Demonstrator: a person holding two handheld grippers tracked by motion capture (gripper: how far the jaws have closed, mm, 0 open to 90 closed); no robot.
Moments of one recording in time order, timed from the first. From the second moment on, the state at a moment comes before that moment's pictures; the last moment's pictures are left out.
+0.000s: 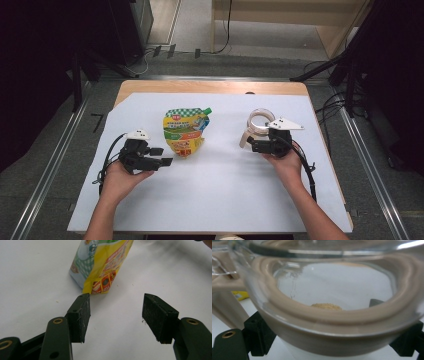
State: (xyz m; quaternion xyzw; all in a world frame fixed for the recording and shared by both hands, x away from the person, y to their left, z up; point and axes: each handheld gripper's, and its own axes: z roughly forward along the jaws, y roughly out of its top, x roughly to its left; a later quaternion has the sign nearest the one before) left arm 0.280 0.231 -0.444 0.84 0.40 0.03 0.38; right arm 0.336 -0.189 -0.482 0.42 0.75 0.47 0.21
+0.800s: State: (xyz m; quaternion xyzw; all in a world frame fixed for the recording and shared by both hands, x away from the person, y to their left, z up) left arm 0.262 0.222 -0.432 0.84 0.36 0.02 0.40; right arm 0.281 -0.156 -0.490 0.38 0.78 0.47 0.18
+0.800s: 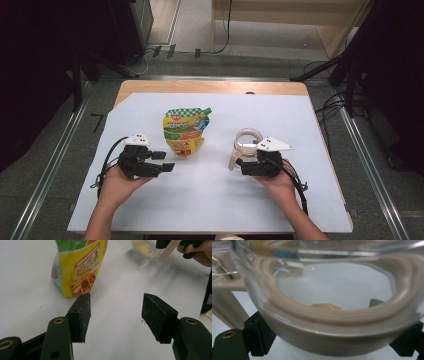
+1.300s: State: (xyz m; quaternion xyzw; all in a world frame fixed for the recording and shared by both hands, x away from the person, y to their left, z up) left arm 0.259 0.200 -0.429 0.85 0.34 0.01 0.40; right arm 0.261 -0.121 -0.505 0.34 0.81 0.46 0.14
